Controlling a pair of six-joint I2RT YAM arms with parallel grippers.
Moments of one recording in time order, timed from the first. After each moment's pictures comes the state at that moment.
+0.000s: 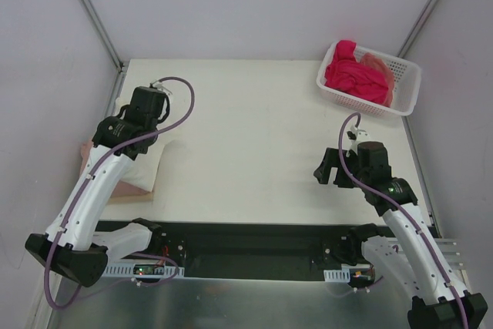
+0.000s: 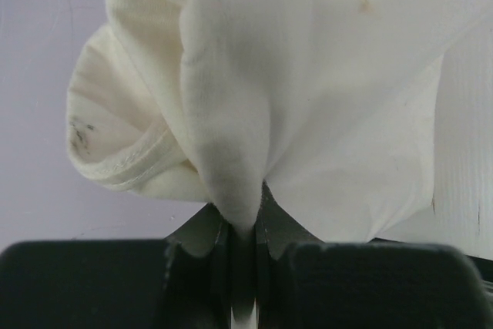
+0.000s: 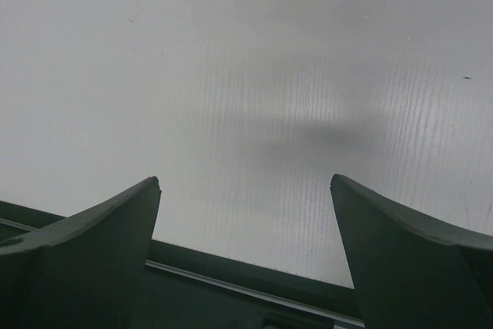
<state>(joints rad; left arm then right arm) -0.36 1.10 1.30 -1.12 -0.69 0.36 0.28 0.68 0.64 -0.72 -0.11 0.35</state>
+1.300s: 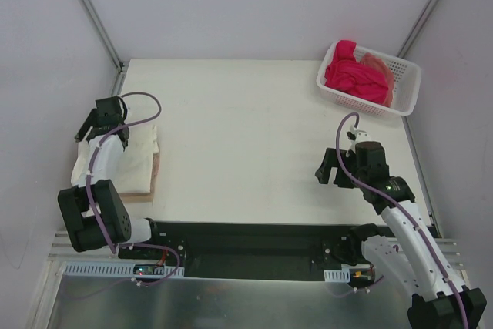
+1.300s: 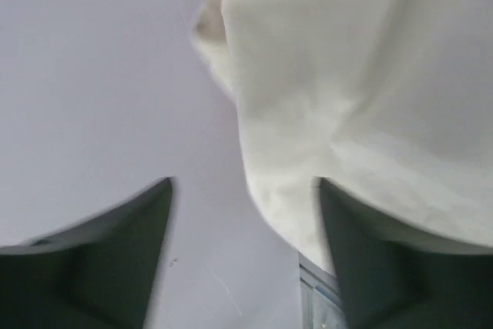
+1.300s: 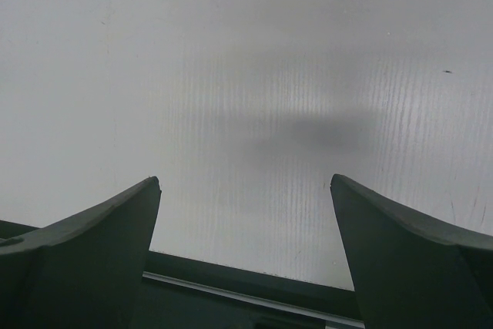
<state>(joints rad) 0.27 1.33 0.91 -0.42 -0.59 0.81 0.28 0.70 0.62 -0.71 -0.07 0.35</state>
